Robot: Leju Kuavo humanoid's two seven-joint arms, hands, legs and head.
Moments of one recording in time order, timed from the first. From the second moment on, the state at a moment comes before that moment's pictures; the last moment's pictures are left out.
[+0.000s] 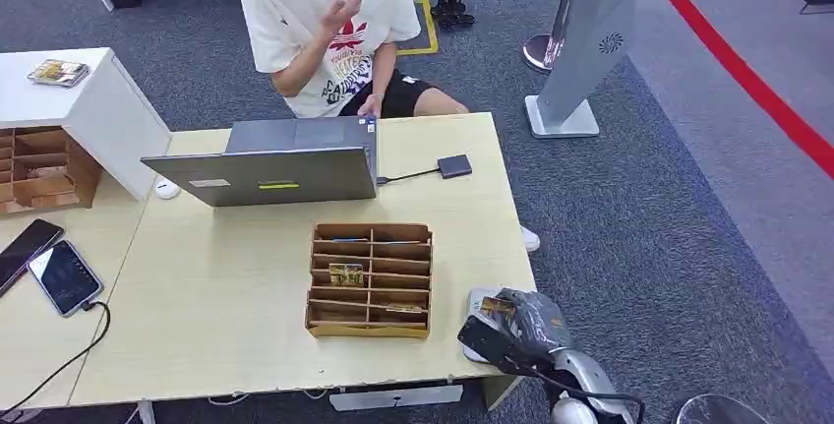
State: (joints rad) left arm -0.10 -0.15 -1.48 -0.13 1.23 0.45 0.08; right arm -0.02 -0.18 0.43 -1.29 0.77 -0.14 0.05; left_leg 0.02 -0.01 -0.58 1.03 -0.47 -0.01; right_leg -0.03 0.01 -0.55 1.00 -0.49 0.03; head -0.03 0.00
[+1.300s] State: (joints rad) left arm -0.10 -0.15 -1.50 -0.13 1.23 0.44 0.08; right arm -0.02 -0.14 0.41 -1.29 0.80 -0.15 0.04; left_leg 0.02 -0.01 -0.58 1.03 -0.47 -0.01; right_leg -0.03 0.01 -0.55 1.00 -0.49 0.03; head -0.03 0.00
